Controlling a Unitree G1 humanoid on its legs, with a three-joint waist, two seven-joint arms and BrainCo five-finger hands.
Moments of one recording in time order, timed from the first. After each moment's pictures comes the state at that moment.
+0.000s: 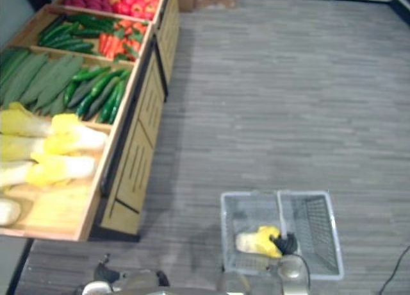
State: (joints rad) left arm 0.17 0.08 0.18 0.91 0.30 -0.08 0.23; right arm 0.11 -0.15 -0.26 0.68 -0.31 -0.03 -0.19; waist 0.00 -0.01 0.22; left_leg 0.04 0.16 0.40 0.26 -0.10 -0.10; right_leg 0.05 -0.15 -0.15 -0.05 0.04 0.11
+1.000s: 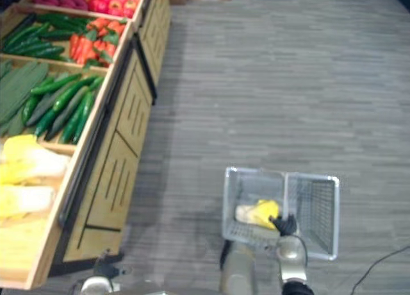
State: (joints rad) left arm 0.14 0.10 0.17 0.94 0.28 -0.08 0.24; right arm 0.02 -0.15 -0.30 0.66 -0.32 -0.02 -0.19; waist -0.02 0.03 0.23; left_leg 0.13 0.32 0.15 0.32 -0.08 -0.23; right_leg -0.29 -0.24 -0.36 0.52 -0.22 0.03
